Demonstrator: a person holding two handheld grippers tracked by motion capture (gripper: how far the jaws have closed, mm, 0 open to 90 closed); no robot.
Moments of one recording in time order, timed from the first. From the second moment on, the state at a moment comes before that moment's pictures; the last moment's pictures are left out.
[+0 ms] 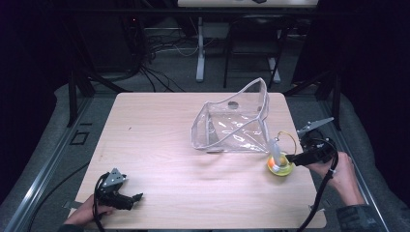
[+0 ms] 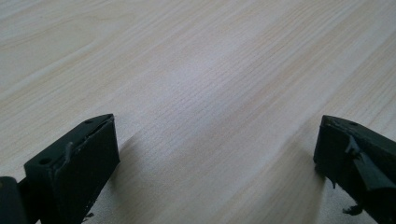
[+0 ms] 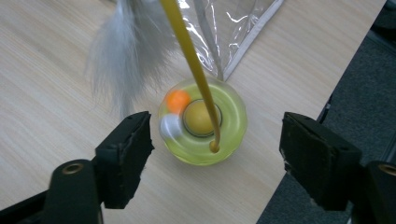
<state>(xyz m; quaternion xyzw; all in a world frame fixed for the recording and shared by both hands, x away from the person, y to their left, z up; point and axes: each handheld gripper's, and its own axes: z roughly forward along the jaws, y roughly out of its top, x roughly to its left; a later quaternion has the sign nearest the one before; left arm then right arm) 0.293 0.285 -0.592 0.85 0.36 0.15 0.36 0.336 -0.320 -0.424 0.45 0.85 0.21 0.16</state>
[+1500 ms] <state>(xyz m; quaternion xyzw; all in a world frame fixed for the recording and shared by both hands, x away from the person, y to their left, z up) 0.293 0.285 -0.592 0.85 0.36 0.15 0.36 0.344 -0.303 -0.374 0.44 0.86 0.19 0.17</state>
